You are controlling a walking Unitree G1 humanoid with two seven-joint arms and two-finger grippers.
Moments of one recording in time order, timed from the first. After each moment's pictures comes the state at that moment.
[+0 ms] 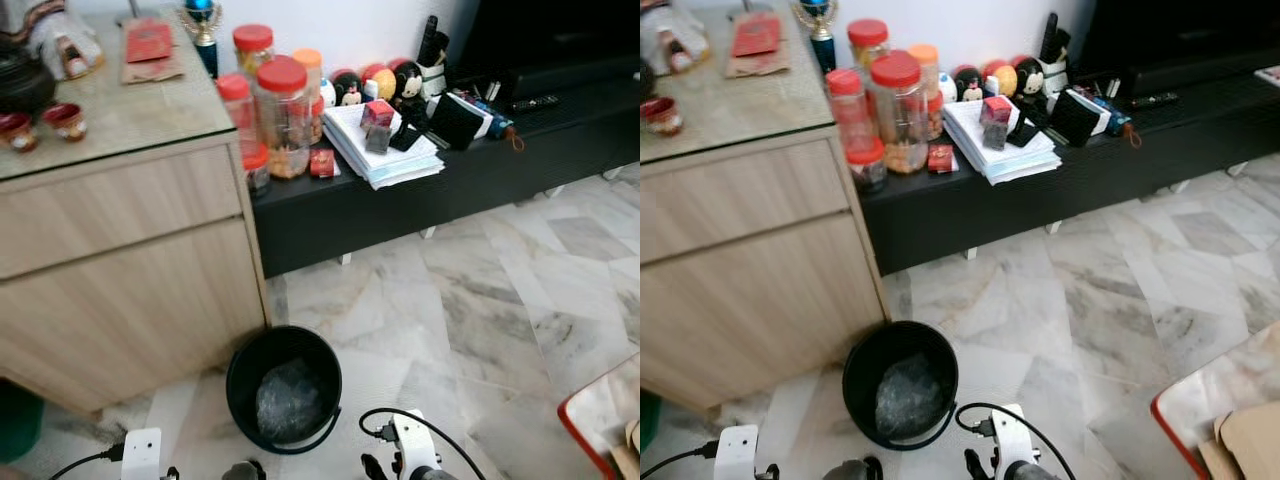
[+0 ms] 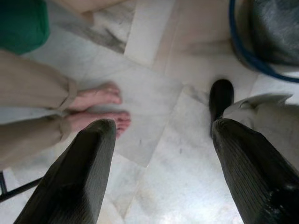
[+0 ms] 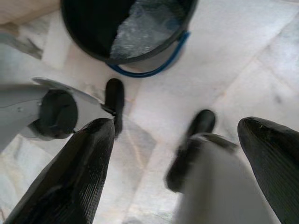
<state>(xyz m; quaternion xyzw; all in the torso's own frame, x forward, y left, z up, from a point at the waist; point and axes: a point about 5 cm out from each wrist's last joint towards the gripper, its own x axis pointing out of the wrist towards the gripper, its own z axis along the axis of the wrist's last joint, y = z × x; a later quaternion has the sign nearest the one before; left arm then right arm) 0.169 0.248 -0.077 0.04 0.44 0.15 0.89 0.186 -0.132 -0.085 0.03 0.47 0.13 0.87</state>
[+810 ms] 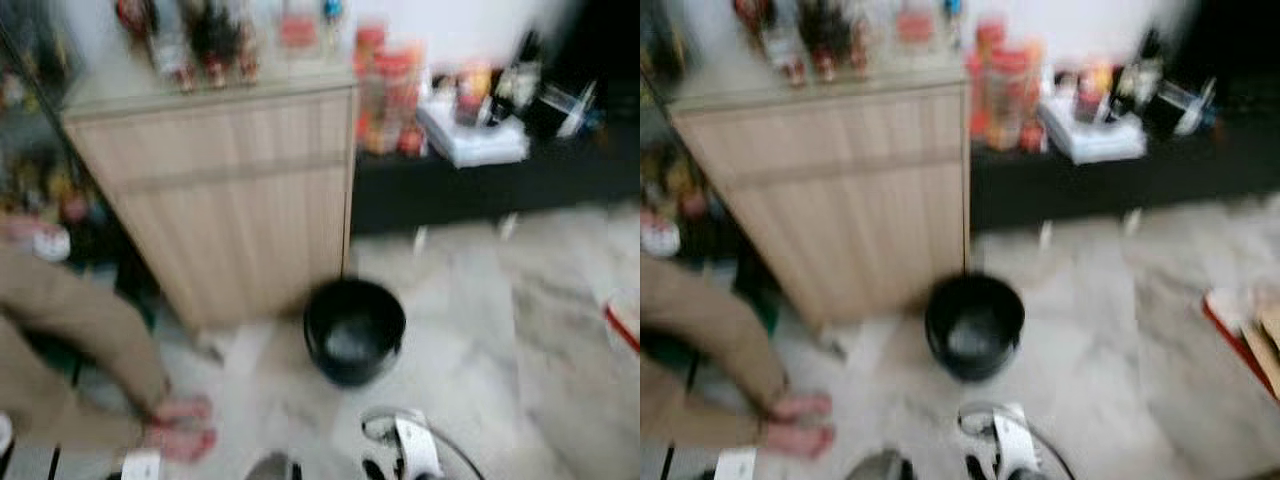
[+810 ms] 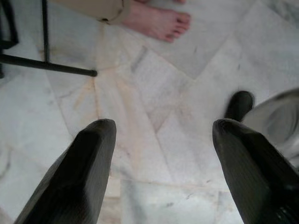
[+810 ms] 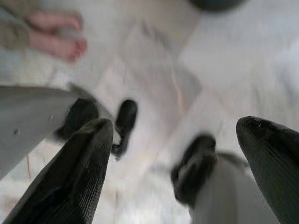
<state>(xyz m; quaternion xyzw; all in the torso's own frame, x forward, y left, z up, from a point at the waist) 0.166 0.246 -0.079 0.03 0.44 0.15 0.88 0.181 -0.135 -0.087 0.03 0.48 0.13 0.87</state>
